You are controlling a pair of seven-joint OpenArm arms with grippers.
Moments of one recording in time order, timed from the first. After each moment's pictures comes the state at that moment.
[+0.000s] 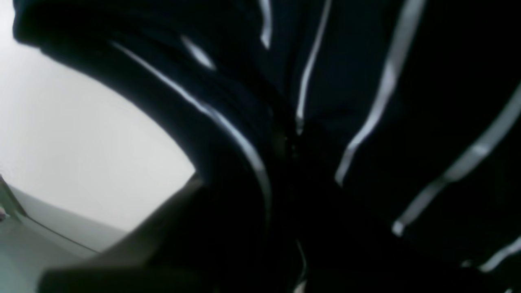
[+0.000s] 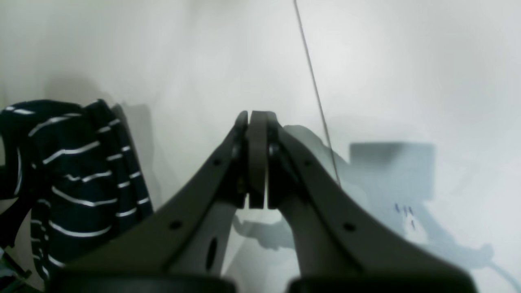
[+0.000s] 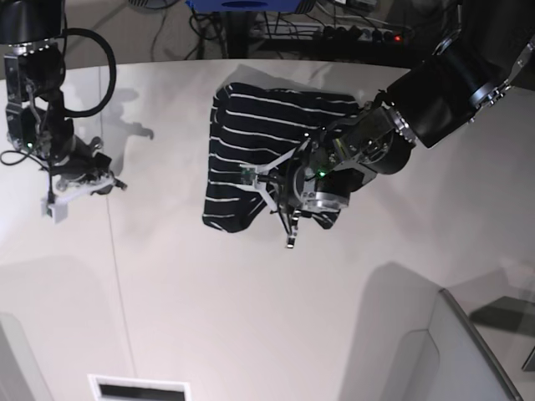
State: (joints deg) left arm -23.0 -19.0 58.8 69.8 22.2 -34.6 31.8; right arm -6.8 15.9 3.0 80.9 42.0 -3.8 -39.1
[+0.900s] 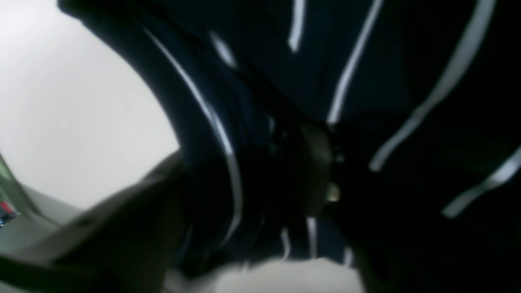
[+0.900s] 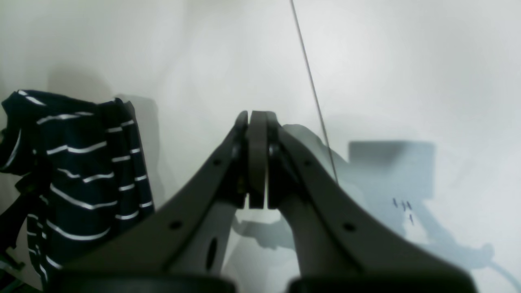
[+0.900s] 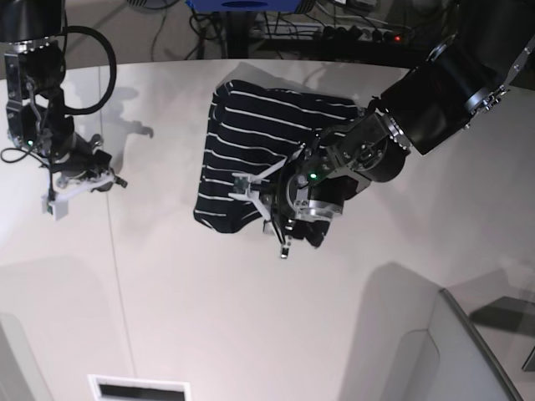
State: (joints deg) left arm -24.6 -17.9 58.6 70.8 22.4 -34.7 33.6; right arm -7.1 15.9 3.0 80.9 42.0 -3.8 -39.2
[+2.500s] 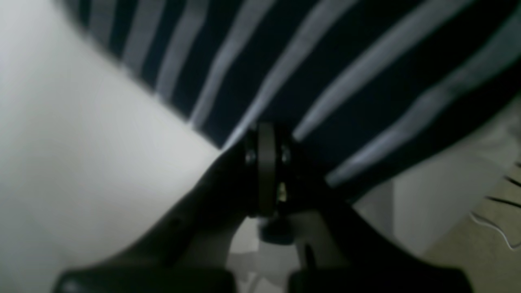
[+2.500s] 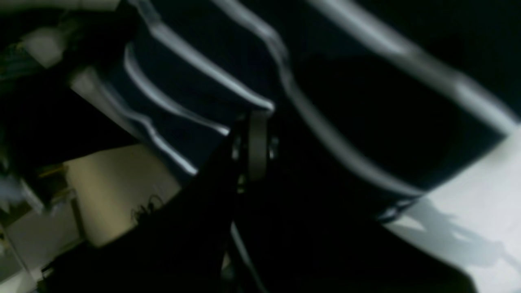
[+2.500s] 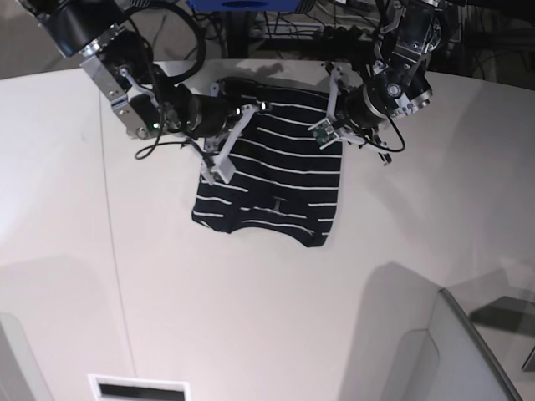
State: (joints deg) left arm 16.9 -15.3 9.0 90.6 23.0 -36.1 24.6; right arm -0.9 12.0 -34.5 77.1 43.9 -2.0 -43.8
